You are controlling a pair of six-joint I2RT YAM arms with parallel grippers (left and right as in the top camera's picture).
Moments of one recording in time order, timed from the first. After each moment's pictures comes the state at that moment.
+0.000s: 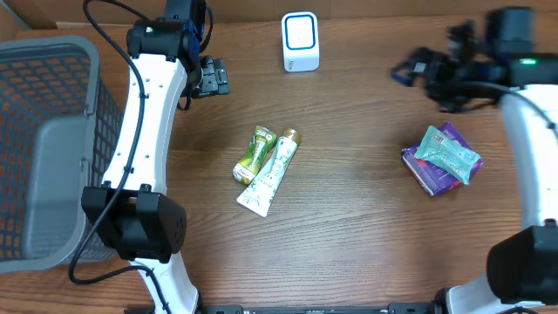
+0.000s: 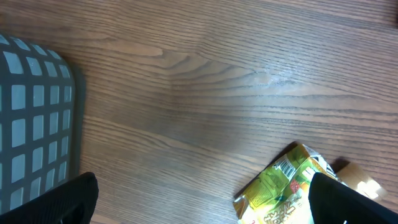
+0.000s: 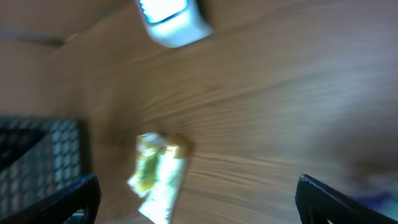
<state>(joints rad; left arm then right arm) -0.12 1.99 2.07 -1.36 -0.21 -0.34 0.01 1.73 1.66 -0.96 -0.55 0.33</state>
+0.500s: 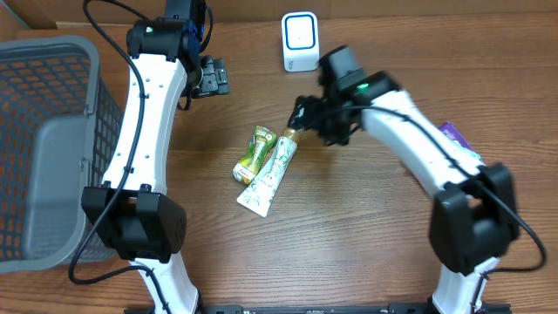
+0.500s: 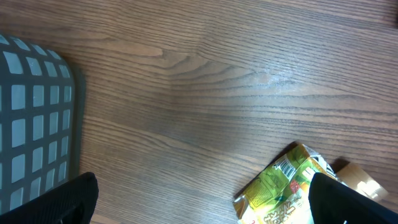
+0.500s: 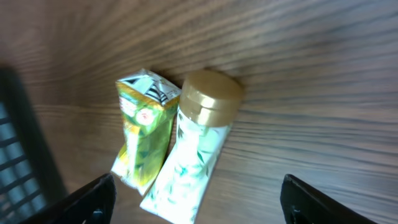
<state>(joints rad) -0.12 1.99 2.07 -1.36 -0.21 -0.34 0.50 1.99 1.63 -0.83 -0.32 0.72</state>
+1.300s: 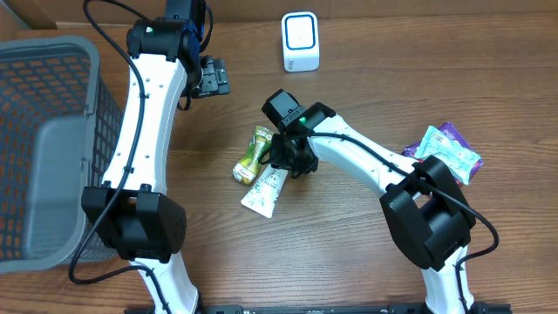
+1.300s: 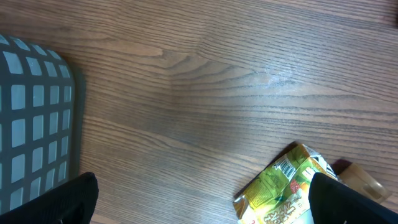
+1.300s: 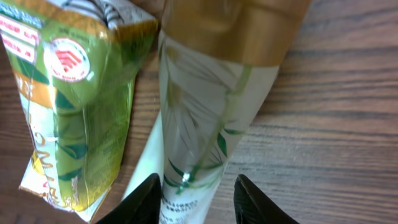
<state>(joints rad) -0.12 1.99 2.07 -1.36 -0.21 -0.34 0.69 2.12 1.63 -0.86 -0.14 0.83</state>
